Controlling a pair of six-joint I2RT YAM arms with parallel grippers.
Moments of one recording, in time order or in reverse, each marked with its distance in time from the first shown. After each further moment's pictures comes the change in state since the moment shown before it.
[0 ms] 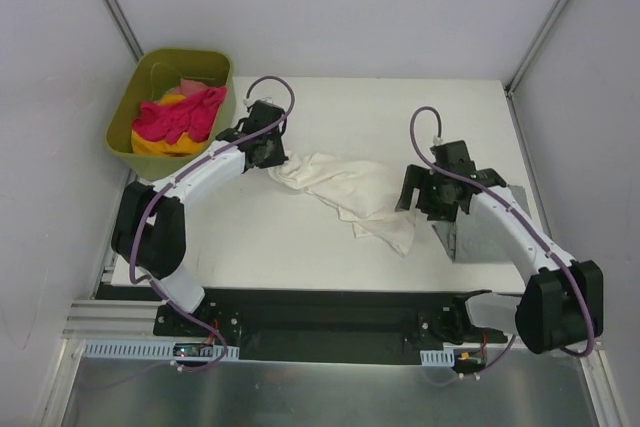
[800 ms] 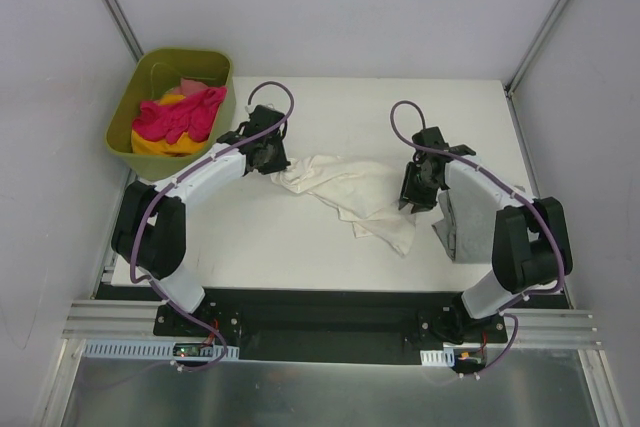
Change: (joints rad) left arm -0.008 0.000 -0.044 -0.003 0.087 -0.054; right arm 0.046 0.363 0.184 -0.010 0.078 0.073
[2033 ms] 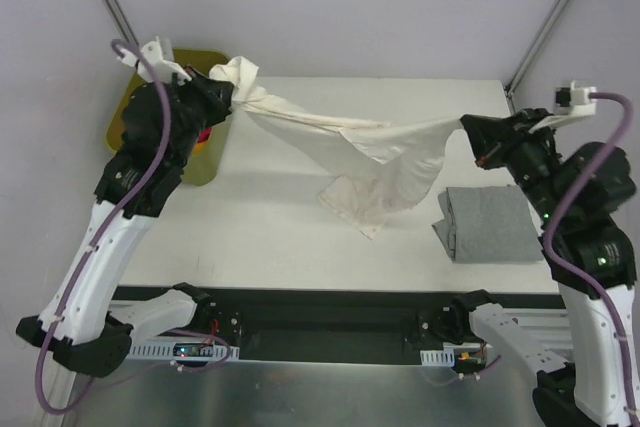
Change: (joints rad) left arm 0.007 -0.541 0.253 -0.019 -0.213 0.024; right arm 0.001 -0.751 0.342 0.163 -0.034 -0.176
